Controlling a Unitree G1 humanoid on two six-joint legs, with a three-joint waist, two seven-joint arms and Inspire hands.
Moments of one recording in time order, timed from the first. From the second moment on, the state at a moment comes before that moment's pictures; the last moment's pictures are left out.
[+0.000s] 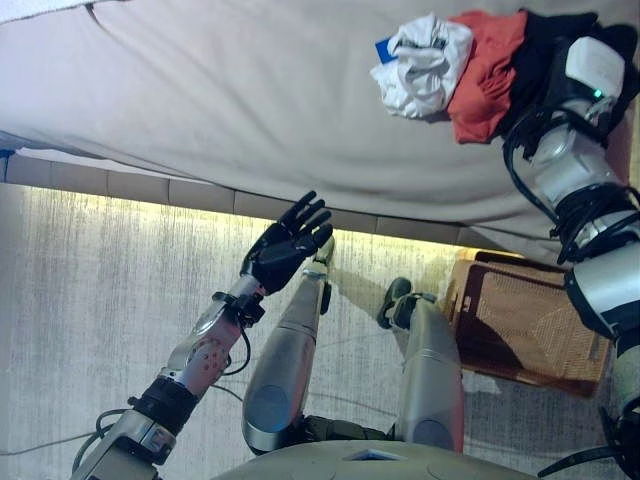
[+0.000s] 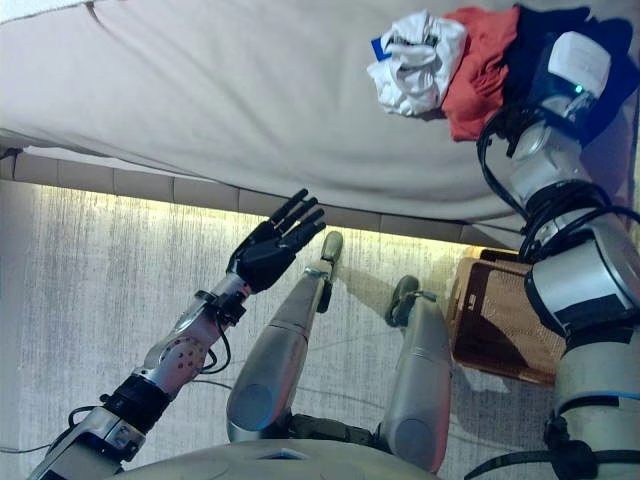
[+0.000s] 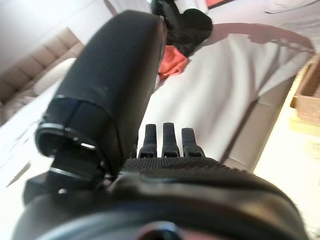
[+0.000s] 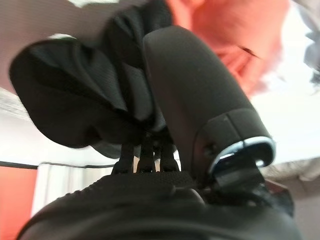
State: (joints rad) left arm -0.15 0.45 -0.42 0.15 -1.21 -0.11 -0.25; right arm -1.26 -0.78 0.69 1.10 -0.22 0.31 -0.34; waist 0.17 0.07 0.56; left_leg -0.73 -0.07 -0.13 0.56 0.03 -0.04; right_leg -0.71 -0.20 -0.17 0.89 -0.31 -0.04
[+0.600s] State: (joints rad) left arm -0.09 0.51 -0.31 0.02 -1.38 -0.13 -0.25; right arm -1.43 -0.90 0.87 1.17 -0.27 0.43 -0.19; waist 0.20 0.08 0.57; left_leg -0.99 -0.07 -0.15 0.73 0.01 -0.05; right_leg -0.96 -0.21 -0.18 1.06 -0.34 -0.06
